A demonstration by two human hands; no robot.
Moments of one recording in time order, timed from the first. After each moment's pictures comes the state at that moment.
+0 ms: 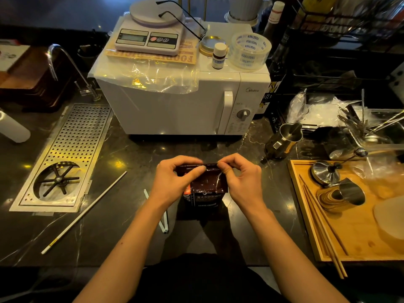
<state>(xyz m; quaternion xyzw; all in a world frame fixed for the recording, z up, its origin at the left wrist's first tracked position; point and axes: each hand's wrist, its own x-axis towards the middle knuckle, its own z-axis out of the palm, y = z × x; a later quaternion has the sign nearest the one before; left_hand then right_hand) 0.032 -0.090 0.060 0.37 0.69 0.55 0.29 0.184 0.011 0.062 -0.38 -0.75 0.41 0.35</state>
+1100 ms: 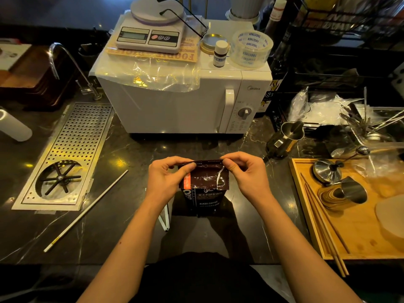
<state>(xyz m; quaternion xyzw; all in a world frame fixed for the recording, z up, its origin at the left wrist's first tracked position) 0.029 -0.094 0.058 0.35 0.71 0.57 0.24 0.188 0.026 0.063 -0.36 -0.72 0.51 0.31</state>
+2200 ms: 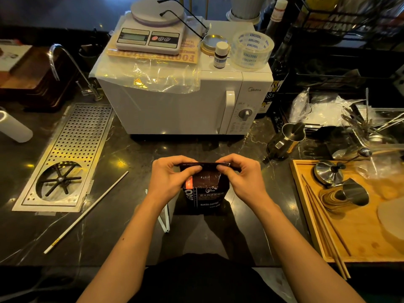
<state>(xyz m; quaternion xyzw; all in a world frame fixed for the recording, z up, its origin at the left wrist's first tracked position) 0.022 -0.086 0.056 0.40 0.71 0.53 0.23 0.183 0.027 0.057 -0.34 -0.77 0.46 0.28</state>
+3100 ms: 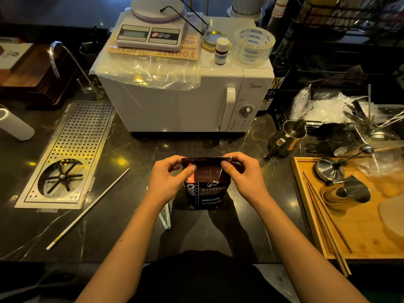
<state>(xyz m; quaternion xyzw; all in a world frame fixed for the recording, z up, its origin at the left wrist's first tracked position) 0.016 -0.096 0.033 0.36 0.72 0.53 0.28 0.188 0.028 0.047 -0.37 -0.71 0.53 0.27</state>
